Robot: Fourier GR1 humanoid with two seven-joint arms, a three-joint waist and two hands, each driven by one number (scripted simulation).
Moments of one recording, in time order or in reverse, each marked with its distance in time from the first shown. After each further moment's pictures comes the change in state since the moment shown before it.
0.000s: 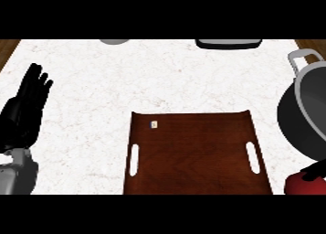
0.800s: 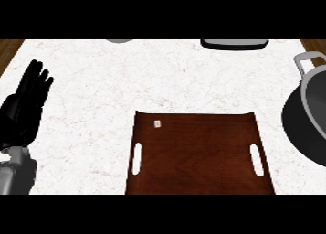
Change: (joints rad) left arm -0.017 0.004 0.002 -0.016 0.012 -0.023 0.025; right arm -0.383 -0.259 -0.402 0.565 -0.134 -0.118 -0.156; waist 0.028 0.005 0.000
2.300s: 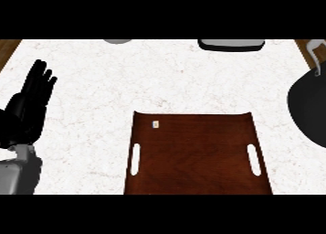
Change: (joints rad) left arm -0.015 -0.020 -0.002 0.026 -0.031 0.009 -0.013; right arm -0.419 -0.212 -0.254 0.997 -0.429 0.320 -0.384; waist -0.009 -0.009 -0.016
